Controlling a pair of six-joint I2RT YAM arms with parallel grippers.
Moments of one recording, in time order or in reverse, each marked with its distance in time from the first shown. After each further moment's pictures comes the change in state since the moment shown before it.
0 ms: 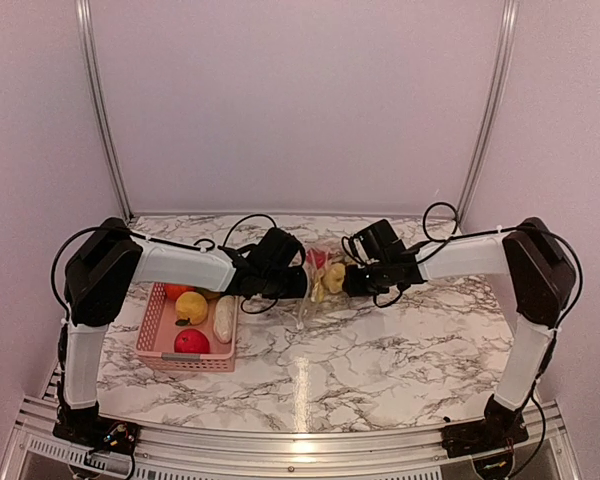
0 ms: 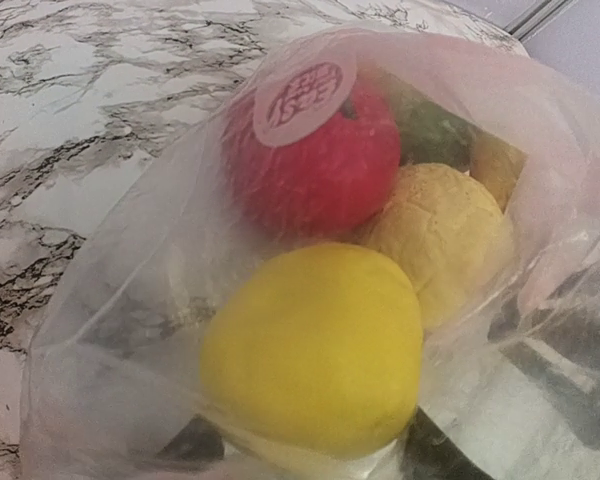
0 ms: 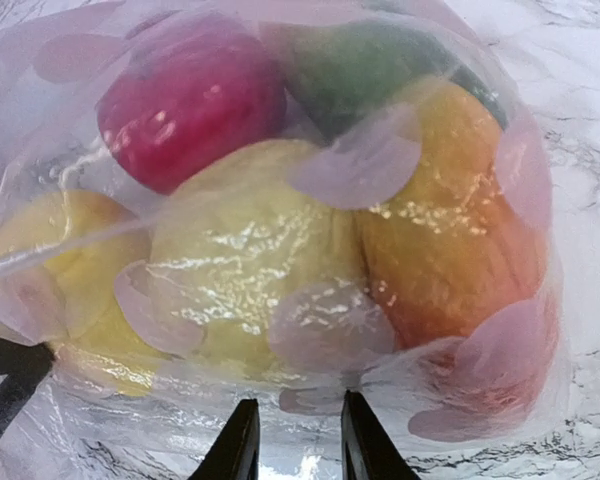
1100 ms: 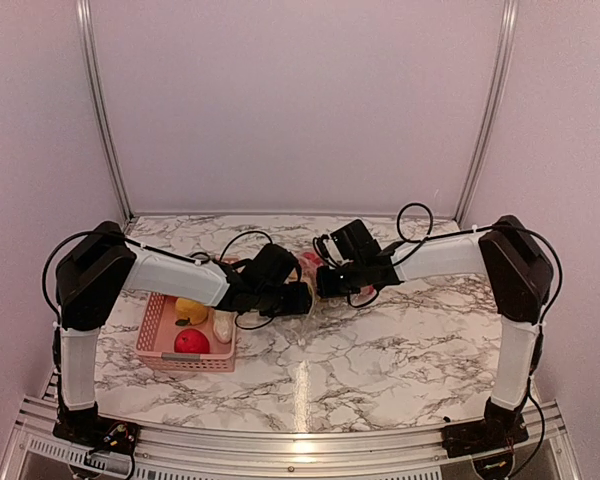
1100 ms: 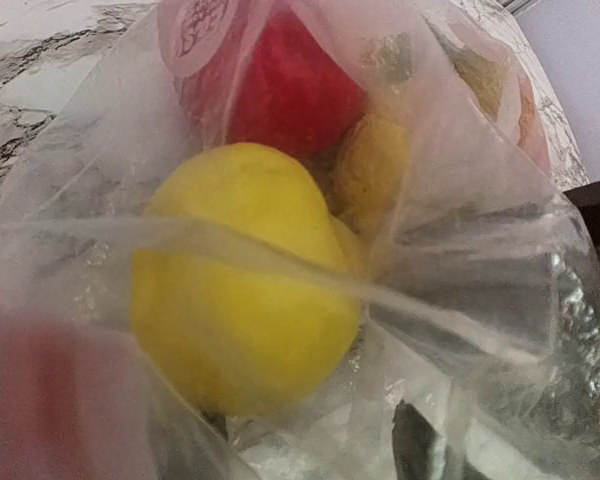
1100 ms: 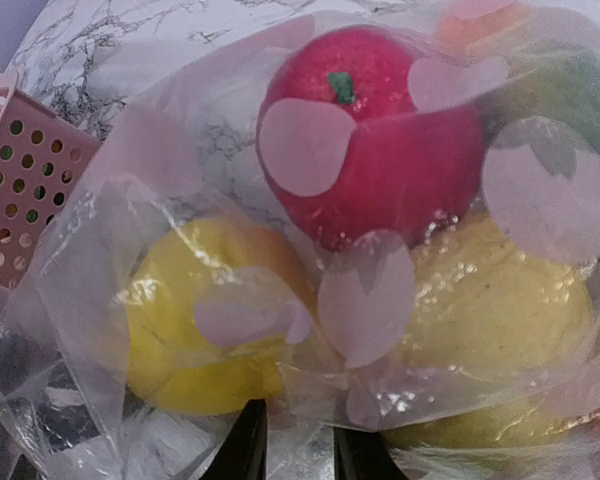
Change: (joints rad) left arm -0.042 -0.068 -0.158 0.063 0.053 -0.098; right arm 0.093 0.114 0.134 0.038 -0.121 0.012
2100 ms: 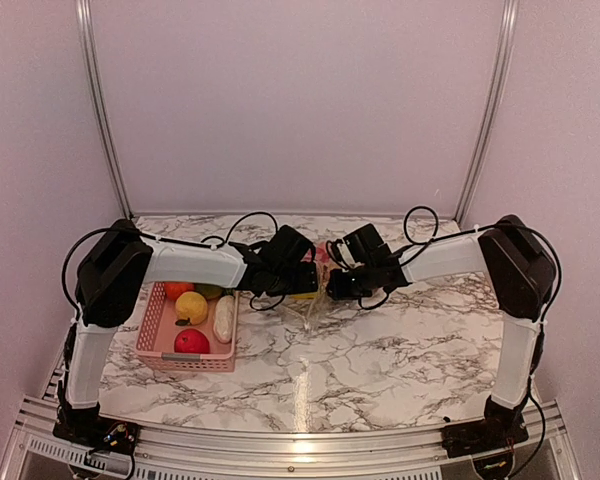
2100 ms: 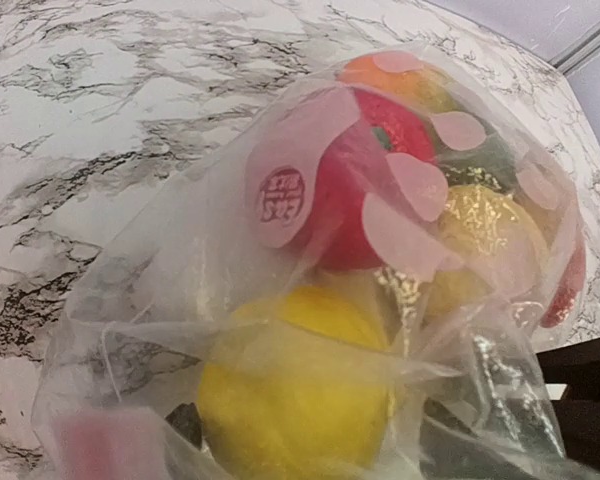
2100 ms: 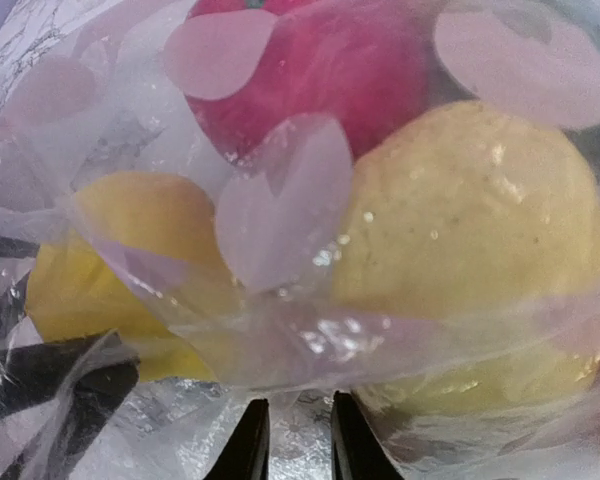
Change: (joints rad) left arm 0.031 0.125 0.276 -0.165 -0.172 0.024; right arm -0.066 0.003 -0.068 0.033 -0.007 0.000
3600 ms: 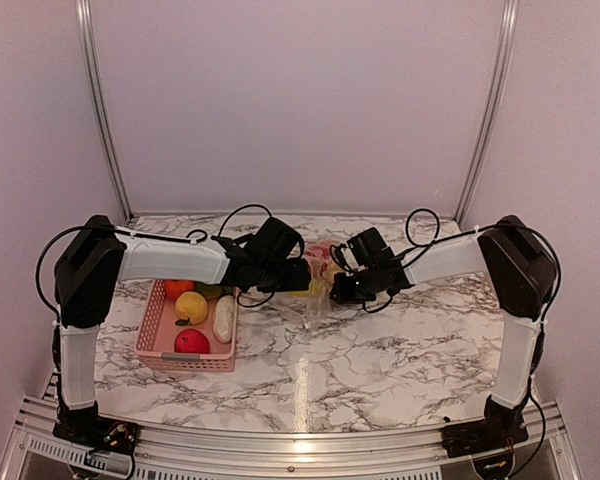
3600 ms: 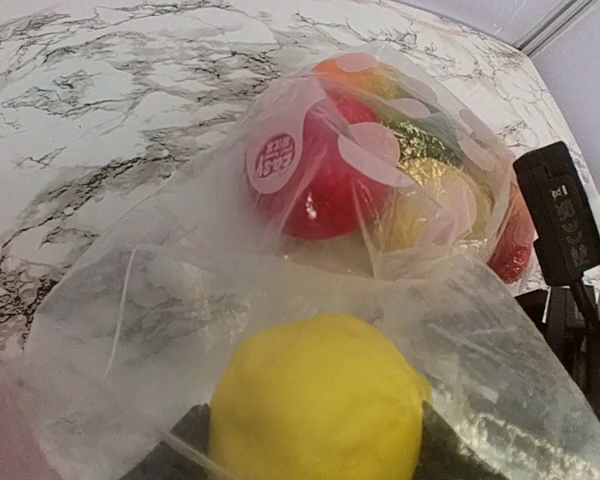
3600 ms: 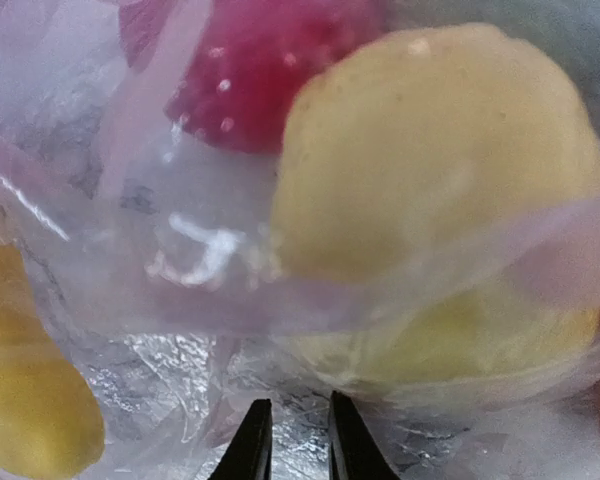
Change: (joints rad) left arm 0.005 -0.121 -0.100 -0.008 0.058 0.065; right arm -0.017 0.000 -0.032 0.001 -0.006 -0.002
